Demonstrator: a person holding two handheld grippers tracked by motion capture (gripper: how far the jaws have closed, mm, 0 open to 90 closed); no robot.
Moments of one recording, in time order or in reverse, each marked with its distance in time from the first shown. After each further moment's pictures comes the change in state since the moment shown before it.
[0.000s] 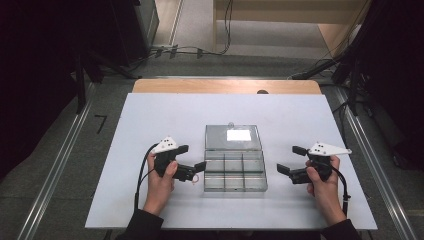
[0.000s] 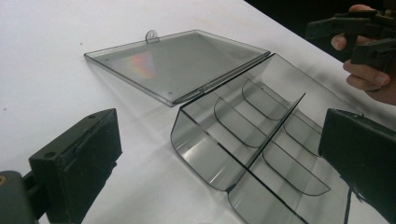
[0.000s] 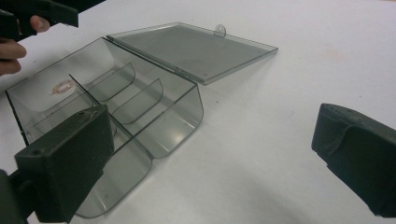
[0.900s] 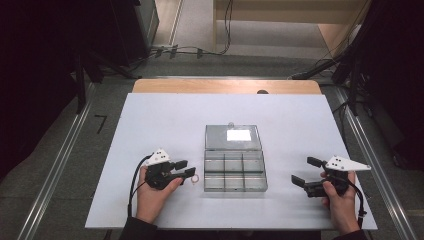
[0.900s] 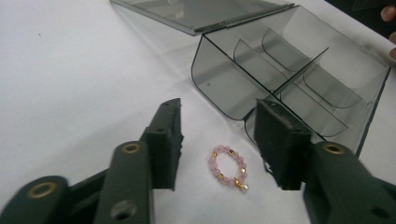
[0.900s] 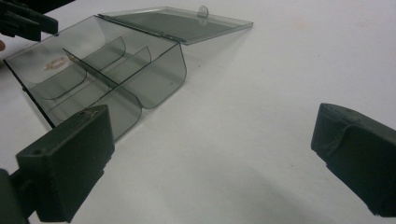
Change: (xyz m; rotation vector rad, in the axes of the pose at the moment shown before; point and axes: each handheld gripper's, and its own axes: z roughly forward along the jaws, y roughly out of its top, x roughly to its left) left arm -0.001 -0.031 -0.018 0.092 0.071 -0.021; right arm -0.006 -0.034 -0.037 -0.009 -0.047 0.003
